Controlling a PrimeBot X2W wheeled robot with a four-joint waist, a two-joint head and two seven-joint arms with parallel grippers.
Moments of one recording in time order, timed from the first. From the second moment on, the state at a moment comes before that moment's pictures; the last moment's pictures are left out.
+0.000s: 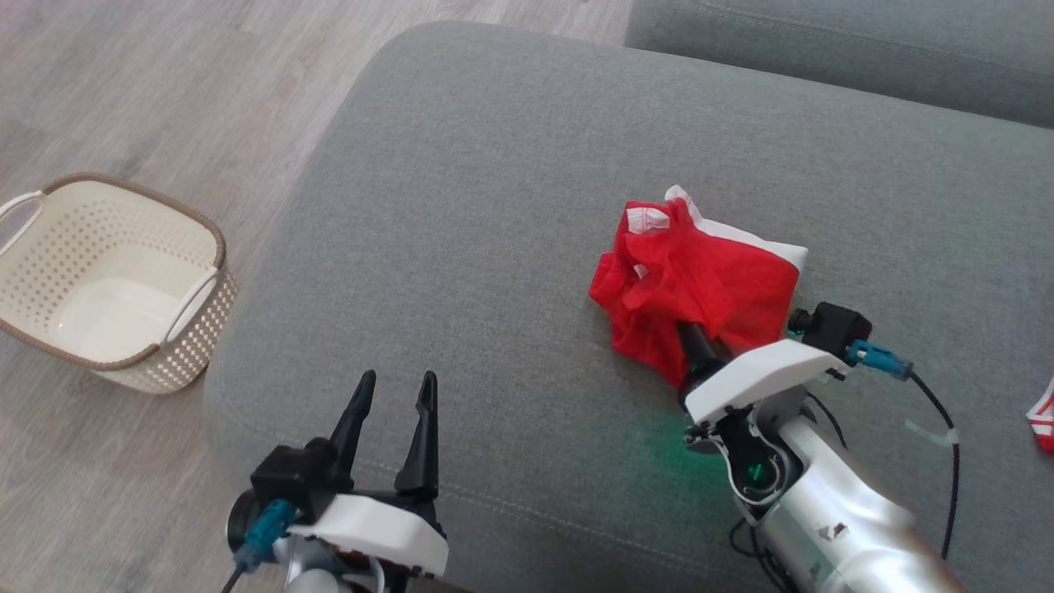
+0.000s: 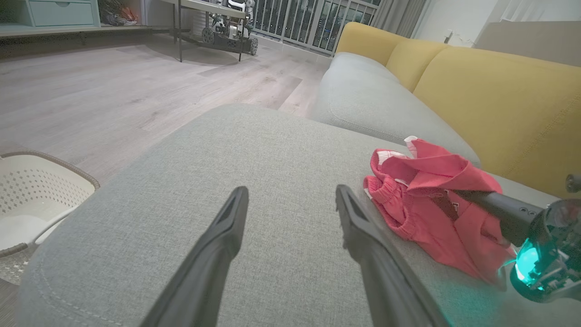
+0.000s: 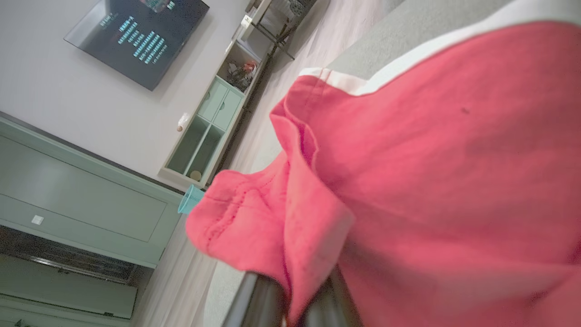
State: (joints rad) left arm 0.02 0.05 -0.37 0.13 -0.31 0.08 -0.25; right arm -0.51 -0.06 0.52 0.79 1.20 0.13 -0.25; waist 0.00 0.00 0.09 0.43
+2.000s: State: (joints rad) left arm 0.04 0.05 -0.25 0.12 -0.27 0.07 -0.25; right arm -0.33 -0.15 0.26 0.59 0.42 0.13 -0.25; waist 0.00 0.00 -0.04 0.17
